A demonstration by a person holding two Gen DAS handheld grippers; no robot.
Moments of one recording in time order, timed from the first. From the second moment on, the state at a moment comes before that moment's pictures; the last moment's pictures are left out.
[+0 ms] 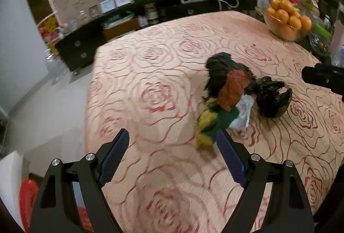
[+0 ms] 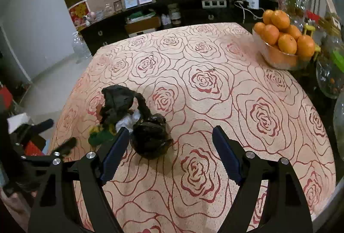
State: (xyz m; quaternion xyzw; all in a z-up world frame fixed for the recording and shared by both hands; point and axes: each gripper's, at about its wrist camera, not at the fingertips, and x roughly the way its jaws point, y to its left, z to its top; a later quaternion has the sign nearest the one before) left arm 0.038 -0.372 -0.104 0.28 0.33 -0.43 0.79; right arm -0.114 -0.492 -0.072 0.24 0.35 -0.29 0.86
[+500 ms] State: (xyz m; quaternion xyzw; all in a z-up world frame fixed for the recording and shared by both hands) left arm 0.039 -0.415 -0.145 0.25 0.39 -0.50 0.74; right arm -0.116 -0.505 -0.079 0.27 0.37 -0.31 0.83
